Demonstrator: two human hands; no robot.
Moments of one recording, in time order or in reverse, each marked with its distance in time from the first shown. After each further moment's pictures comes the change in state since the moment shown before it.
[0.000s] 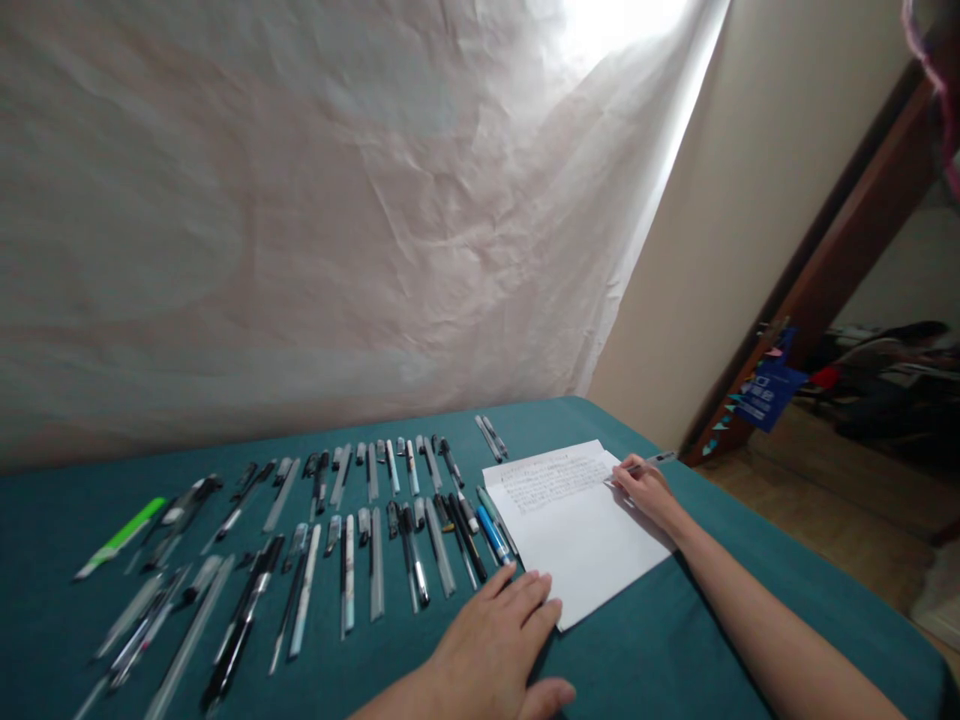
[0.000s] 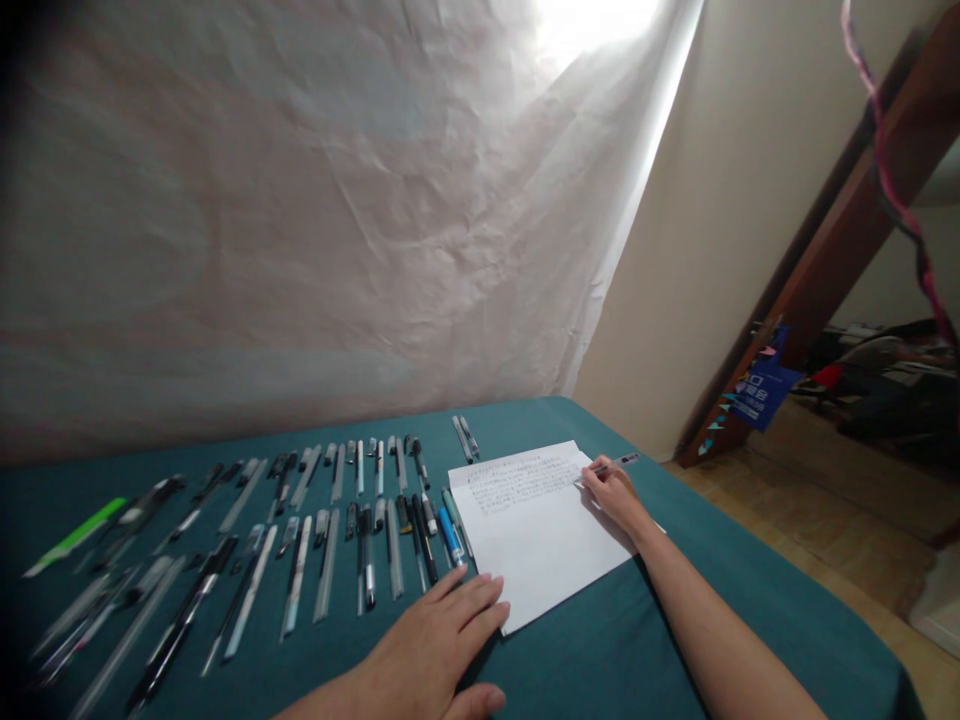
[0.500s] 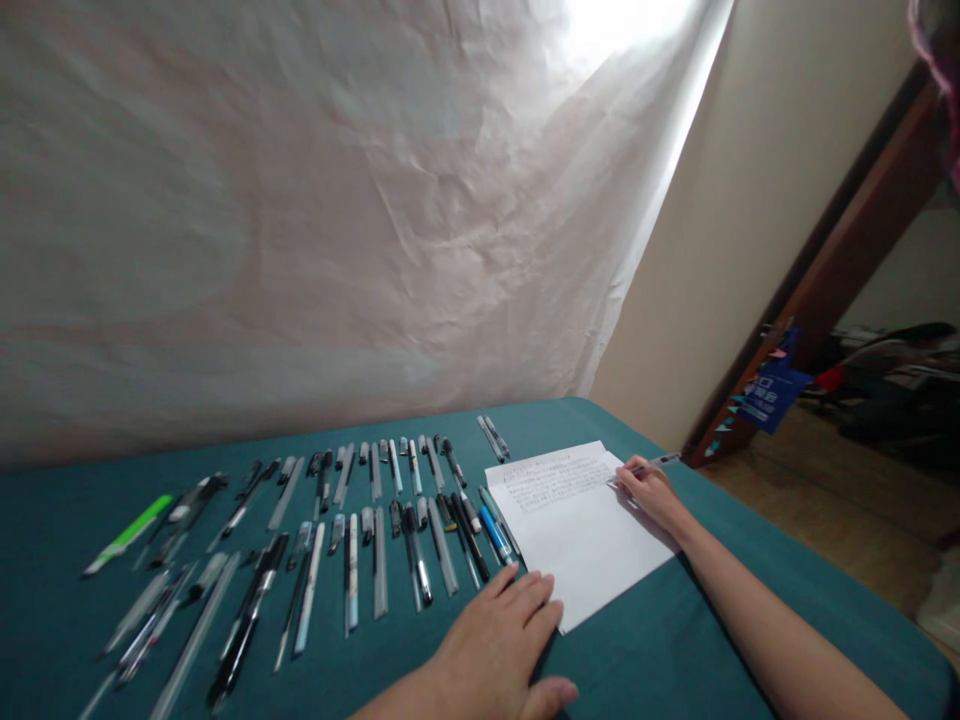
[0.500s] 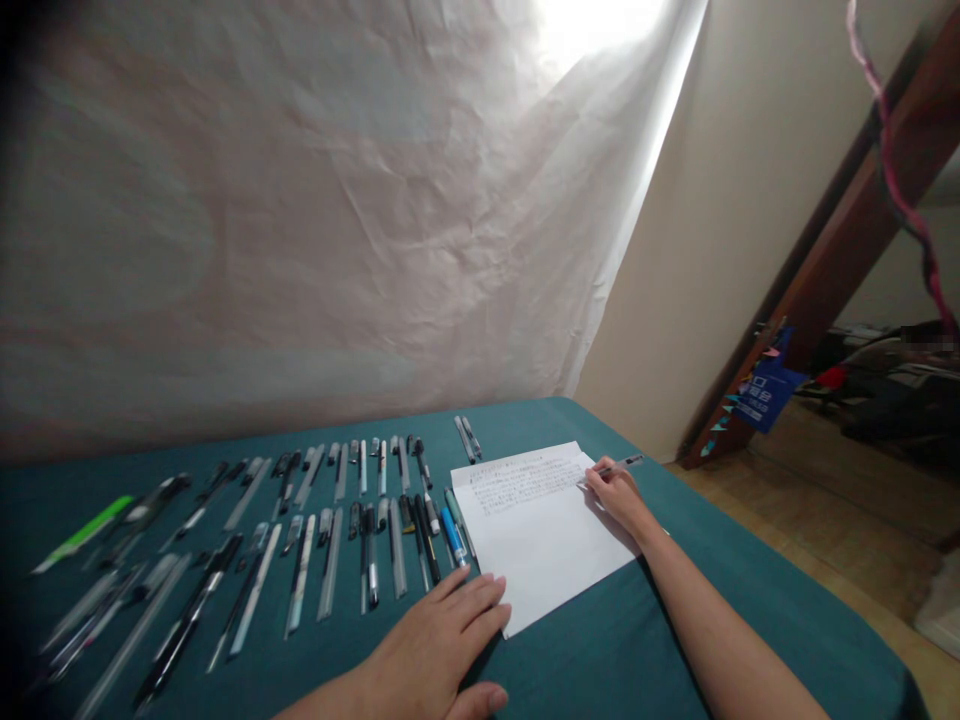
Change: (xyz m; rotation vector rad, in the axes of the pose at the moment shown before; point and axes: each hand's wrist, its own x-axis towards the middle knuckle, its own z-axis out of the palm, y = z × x) left_hand -0.001 -0.001 0.000 -0.003 0.012 0.003; right_hand 0.000 0.004 0.002 0.004 0.003 0.001
